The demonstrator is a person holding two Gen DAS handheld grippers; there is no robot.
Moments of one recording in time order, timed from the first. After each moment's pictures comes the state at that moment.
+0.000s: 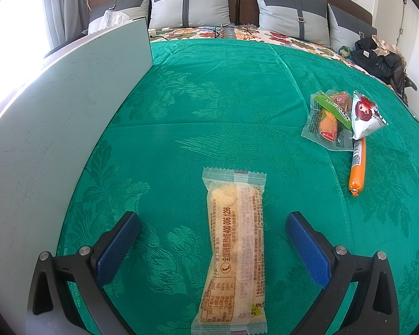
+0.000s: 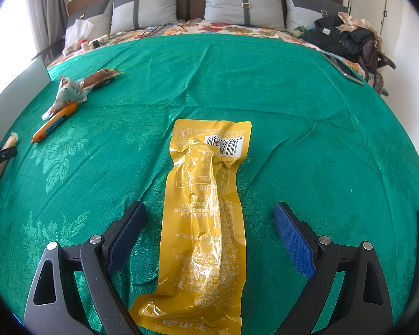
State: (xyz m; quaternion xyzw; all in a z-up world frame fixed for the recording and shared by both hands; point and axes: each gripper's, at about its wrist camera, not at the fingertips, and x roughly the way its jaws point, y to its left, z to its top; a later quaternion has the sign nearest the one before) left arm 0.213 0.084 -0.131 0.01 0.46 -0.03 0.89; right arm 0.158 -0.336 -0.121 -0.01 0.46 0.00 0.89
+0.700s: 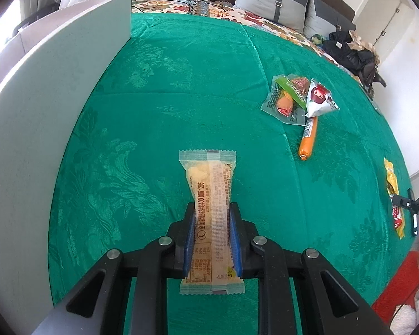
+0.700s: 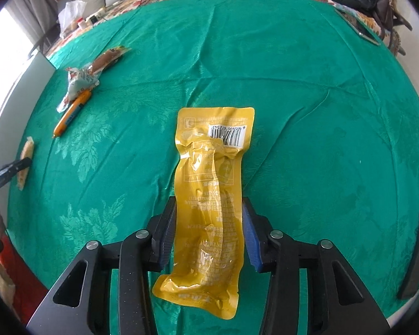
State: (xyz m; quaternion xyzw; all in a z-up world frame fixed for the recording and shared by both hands) left arm 0.186 0.108 -0.105 -0.07 0.53 -0.13 0.83; right arm 0.159 -0.344 -0.094 0.13 0.56 0.05 0.82
